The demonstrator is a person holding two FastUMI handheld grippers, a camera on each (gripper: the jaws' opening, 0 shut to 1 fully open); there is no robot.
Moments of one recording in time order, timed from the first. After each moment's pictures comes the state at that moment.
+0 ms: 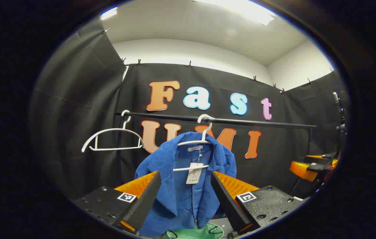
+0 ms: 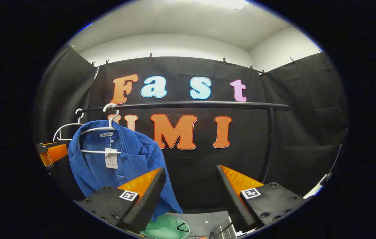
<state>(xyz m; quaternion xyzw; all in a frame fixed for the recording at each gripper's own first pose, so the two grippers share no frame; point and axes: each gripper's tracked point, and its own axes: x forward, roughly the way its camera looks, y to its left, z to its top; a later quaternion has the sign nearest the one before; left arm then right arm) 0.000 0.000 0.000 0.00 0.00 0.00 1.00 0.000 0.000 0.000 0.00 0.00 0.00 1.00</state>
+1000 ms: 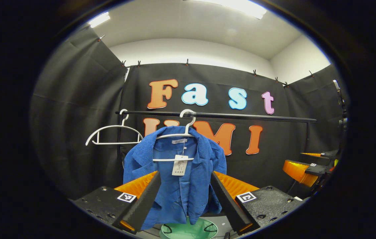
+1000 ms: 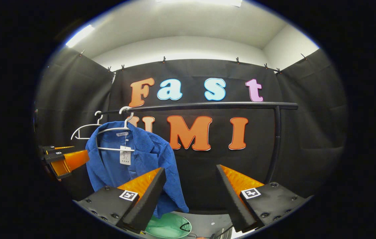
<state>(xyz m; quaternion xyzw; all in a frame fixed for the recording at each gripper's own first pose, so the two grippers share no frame) -0.027 -0.059 -0.013 0.03 0.02 0.05 1.00 -0.015 -0.004 -0.002 0.00 -0.01 0.10 1.00</state>
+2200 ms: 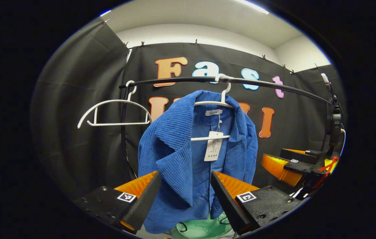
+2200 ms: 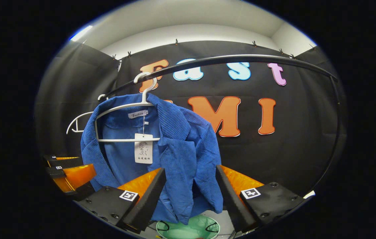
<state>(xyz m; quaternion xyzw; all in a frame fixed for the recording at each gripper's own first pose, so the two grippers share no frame) 0.042 0.056 -0.103 0.03 0.09 0.04 0.99 0.093 0.172 -0.084 0.02 0.04 0.14 0.99</state>
